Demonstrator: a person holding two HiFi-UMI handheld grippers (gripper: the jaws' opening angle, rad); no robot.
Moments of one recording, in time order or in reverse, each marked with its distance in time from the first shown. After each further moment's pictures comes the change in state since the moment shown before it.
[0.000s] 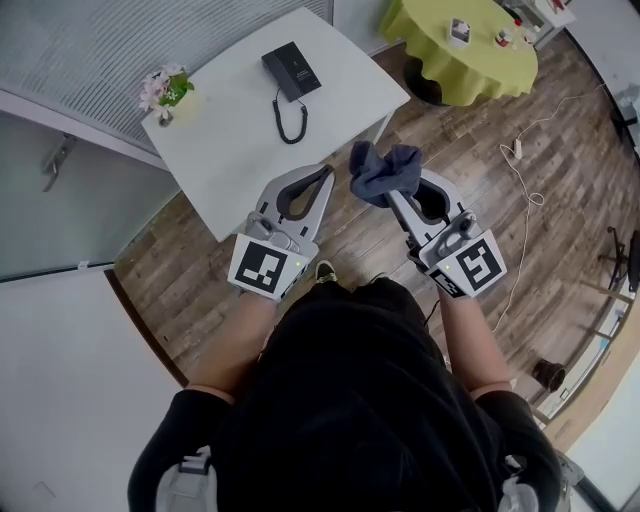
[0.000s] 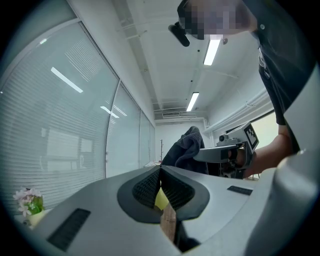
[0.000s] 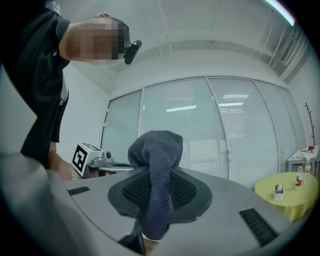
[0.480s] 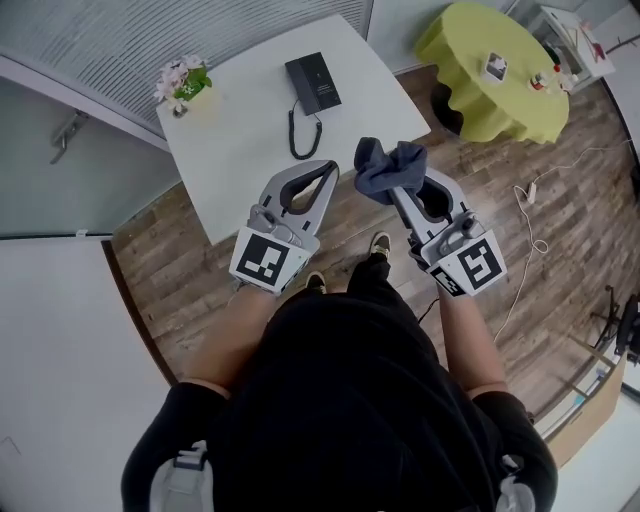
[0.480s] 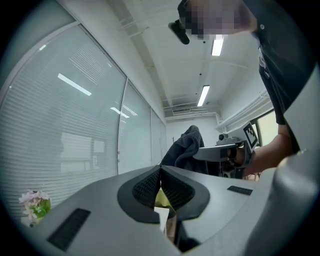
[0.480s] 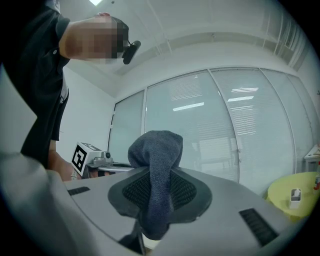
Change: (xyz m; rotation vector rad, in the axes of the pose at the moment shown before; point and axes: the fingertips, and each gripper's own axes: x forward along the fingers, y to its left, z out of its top) left arm 0.061 0.053 -0.010 0.011 0.016 0.139; right arm 0.051 -0.078 -0.011 0.009 -0.004 0.133
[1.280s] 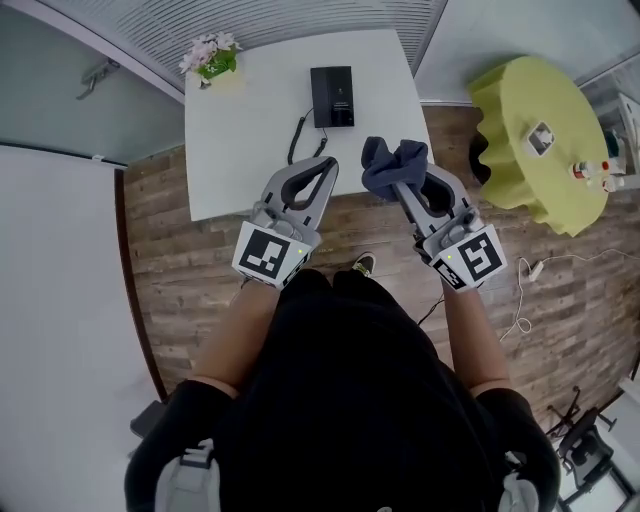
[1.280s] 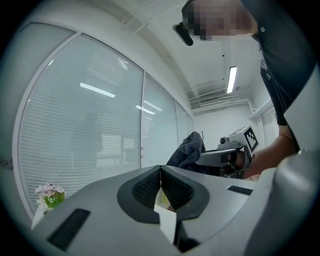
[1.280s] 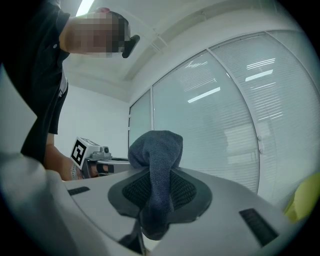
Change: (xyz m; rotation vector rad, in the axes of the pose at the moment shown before) left arm 0.116 0.037 -0.020 -0.021 0.078 0.349; right arm 0.041 -0.154 -0.029 0.058 0.048 0.339
